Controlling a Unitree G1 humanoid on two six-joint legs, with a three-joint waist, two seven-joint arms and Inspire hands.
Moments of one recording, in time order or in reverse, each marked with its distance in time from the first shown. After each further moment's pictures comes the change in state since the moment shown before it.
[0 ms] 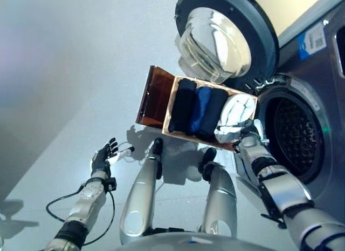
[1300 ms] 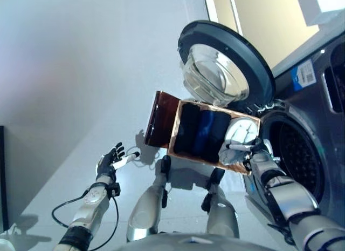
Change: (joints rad) left arm 0.011 -0.054 0.016 0.008 0.018 -0.003 -0.060; right arm 0.093 -0.041 -0.052 0.090 -0.013 -0.048 0.057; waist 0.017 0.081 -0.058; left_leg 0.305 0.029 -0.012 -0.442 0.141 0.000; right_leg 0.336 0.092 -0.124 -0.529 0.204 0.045
